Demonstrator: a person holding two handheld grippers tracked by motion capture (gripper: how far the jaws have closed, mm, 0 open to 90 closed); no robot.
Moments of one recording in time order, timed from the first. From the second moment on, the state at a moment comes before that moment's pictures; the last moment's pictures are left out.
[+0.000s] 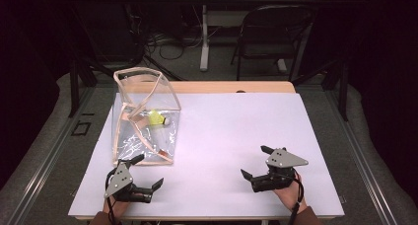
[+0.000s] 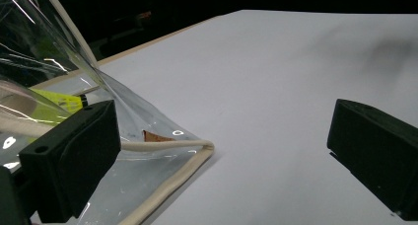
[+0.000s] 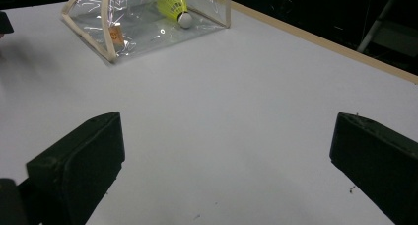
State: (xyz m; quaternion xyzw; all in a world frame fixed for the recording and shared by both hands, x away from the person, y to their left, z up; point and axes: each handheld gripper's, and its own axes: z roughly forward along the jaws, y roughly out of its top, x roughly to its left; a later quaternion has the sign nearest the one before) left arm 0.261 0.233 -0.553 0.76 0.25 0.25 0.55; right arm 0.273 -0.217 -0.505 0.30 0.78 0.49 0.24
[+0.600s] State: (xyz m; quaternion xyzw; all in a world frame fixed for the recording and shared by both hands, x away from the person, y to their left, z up) left arm 0.261 0.232 -0.553 0.76 0.25 0.25 0.55; right arm 0.254 -0.224 -0.527 0.29 0.79 0.48 0.26
